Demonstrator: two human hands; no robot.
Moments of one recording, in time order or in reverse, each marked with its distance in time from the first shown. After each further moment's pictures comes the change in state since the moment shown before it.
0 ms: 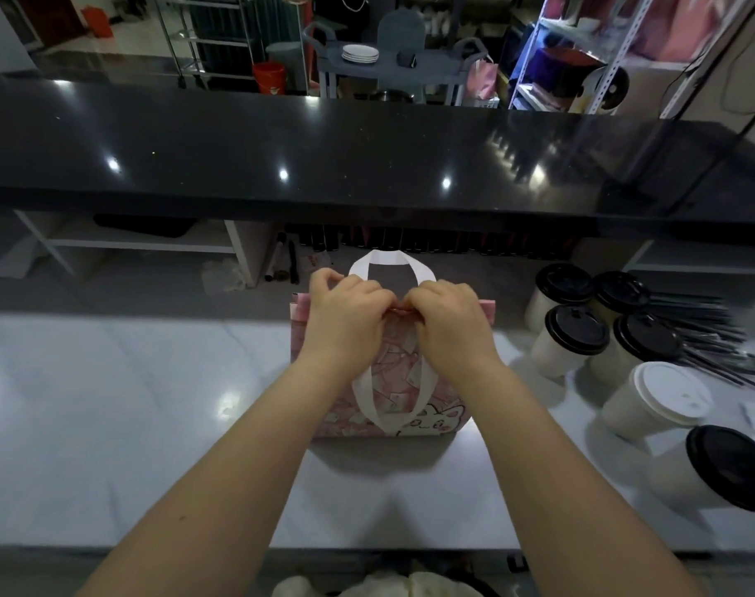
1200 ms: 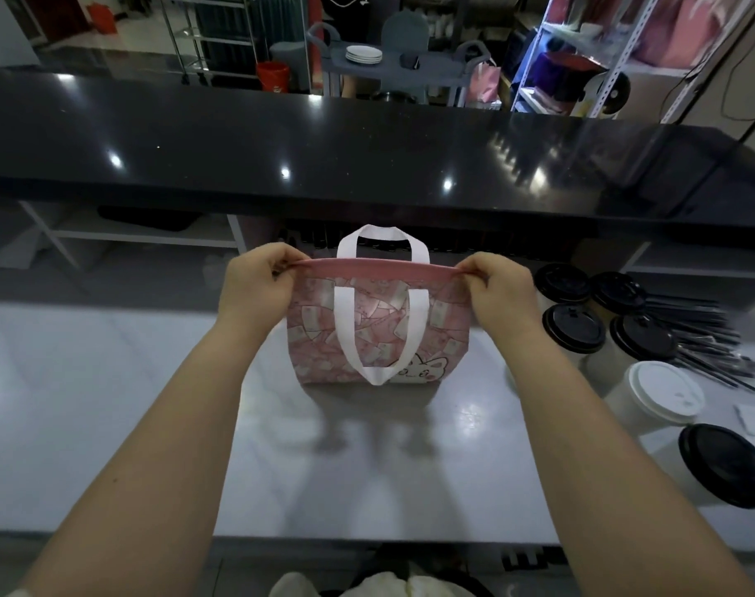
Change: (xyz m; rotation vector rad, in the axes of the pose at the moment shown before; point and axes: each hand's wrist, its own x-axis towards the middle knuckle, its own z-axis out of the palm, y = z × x) left_hand -0.002 -0.090 -0.020 -0.483 0.117 -0.406; right_hand 0.014 0.062 -0.014 0.277 0.118 0.362
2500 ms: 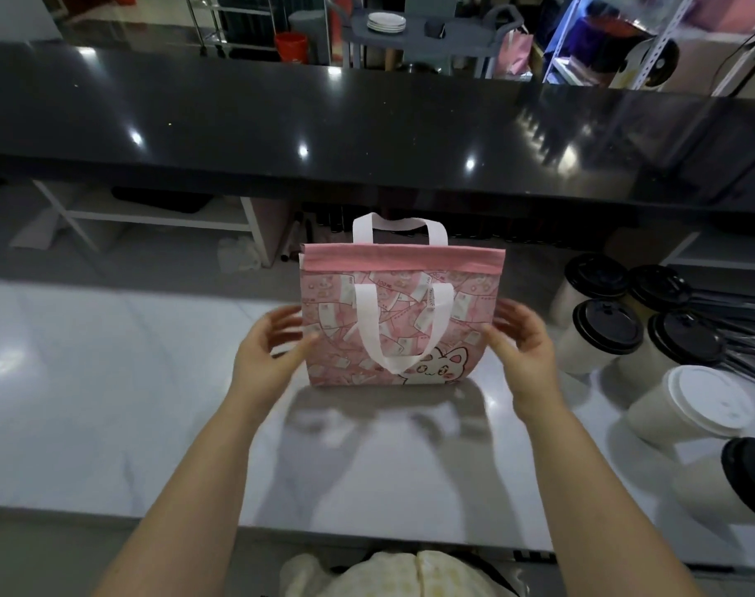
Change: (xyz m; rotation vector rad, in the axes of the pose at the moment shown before) left_hand -0.082 -0.064 0.023 -0.461 -0.045 -0.407; right_hand -0.064 0.064 0.042 0.757 0.012 0.351
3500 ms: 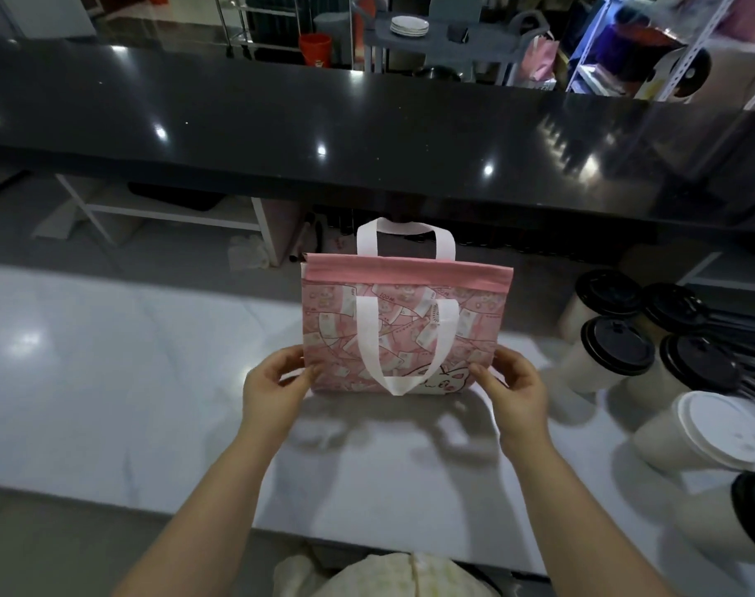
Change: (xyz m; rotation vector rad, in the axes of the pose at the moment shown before) left_hand -0.031 -0.021 0.019 0.004 0.137 -0.068; right_hand -0.015 0.033 -0.001 0.129 -0.021 0.079
